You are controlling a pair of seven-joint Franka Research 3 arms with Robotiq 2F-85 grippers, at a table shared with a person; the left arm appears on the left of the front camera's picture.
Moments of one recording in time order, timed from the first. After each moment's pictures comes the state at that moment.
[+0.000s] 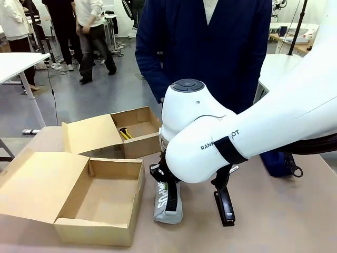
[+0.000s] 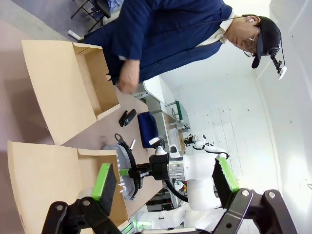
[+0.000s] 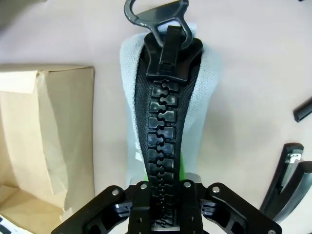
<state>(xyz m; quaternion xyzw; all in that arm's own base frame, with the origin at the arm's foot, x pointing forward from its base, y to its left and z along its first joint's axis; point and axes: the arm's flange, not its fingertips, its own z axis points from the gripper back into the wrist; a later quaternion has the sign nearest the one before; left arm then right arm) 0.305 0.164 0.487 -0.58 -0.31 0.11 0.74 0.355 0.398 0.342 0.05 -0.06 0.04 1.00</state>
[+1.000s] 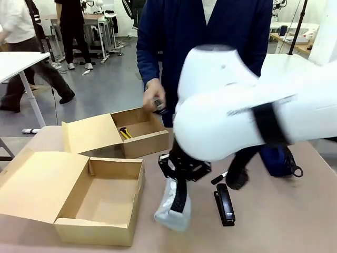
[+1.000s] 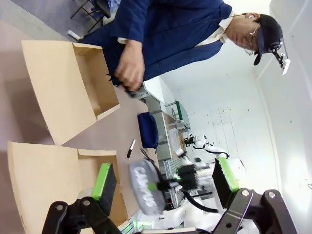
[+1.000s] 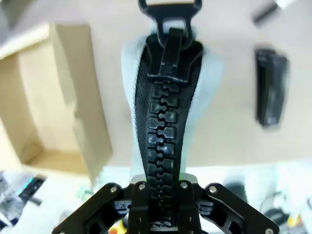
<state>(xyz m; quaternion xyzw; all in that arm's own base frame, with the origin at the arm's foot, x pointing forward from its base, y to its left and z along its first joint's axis) 0.305 0.165 0.487 -0.58 -0.31 0.11 0.74 0.284 0.357 0.435 0.07 0.00 -0.07 0.99</state>
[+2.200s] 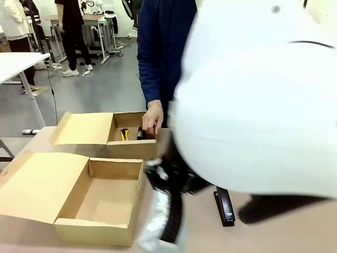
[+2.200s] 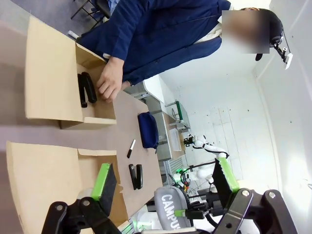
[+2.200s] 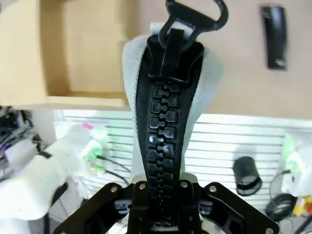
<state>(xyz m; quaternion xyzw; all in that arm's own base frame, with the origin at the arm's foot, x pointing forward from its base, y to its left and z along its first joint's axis) 0.305 0.165 0.486 -0.58 -0.31 0.11 0.74 0.194 0.398 0.510 0.11 -0.03 -0.02 0.99</state>
